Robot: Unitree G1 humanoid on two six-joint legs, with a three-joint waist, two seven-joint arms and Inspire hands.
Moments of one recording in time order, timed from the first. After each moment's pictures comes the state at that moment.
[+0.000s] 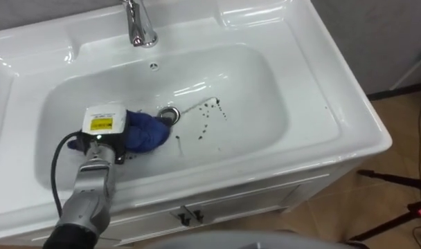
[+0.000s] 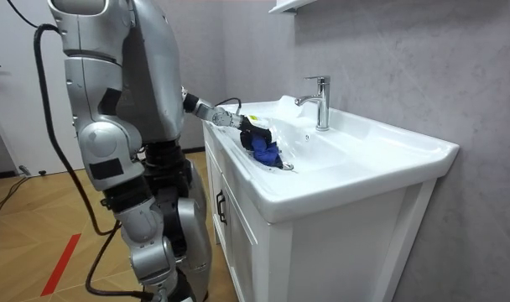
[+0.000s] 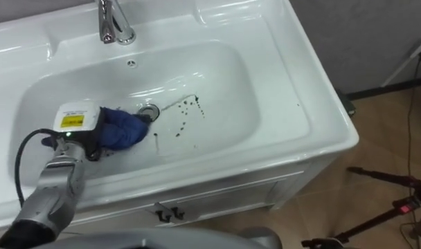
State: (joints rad) left arm 0.08 0.34 -0.27 0.31 1.22 0.20 0.00; right arm 0.09 -0.35 0.02 1.20 -0.24 0.12 0.32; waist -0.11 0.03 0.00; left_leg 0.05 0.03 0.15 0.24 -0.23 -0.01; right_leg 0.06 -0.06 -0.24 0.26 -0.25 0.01
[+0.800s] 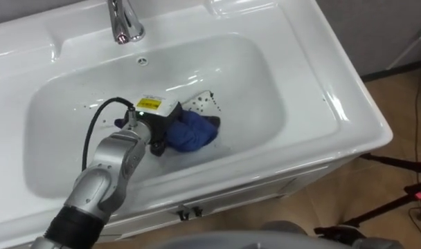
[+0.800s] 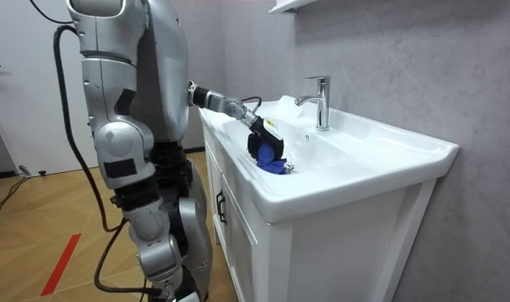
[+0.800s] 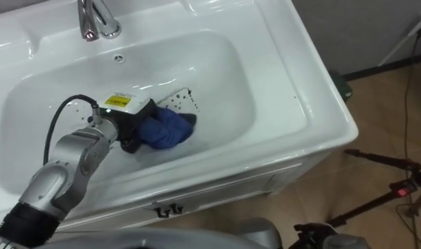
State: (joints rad) left arm 0.01 0.36 -0.38 0.05 1.10 0.10 -0.37; right arm 0.03 -0.33 0.07 1.27 -0.24 0.06 0.30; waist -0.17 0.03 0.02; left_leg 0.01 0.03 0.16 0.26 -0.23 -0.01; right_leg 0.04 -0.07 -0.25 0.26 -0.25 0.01
